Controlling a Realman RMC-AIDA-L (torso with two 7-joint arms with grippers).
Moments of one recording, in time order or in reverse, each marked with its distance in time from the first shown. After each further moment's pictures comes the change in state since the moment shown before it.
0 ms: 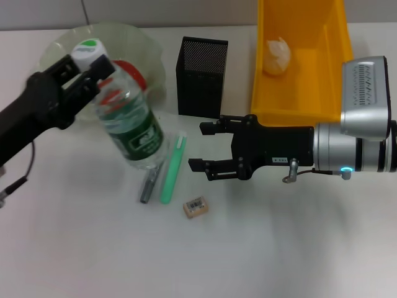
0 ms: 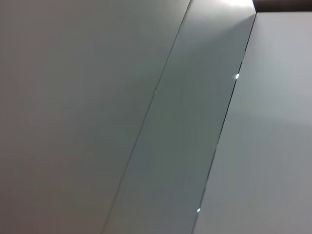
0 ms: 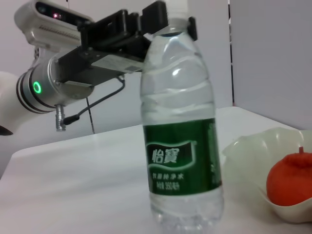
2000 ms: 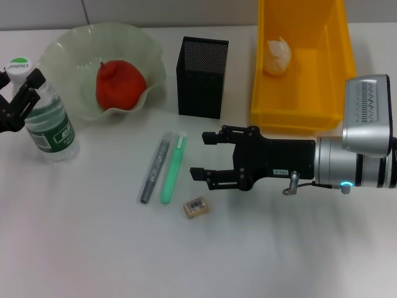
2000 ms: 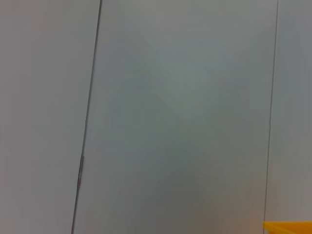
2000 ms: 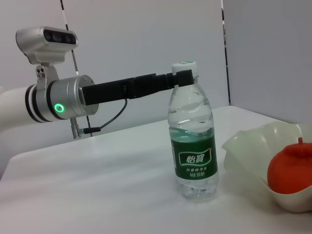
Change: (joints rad) left arm 0.083 -0.001 -0.130 0.046 0.003 -0.279 0.280; right arm -0.003 0.000 0.009 0.096 0.041 0.001 -0.078
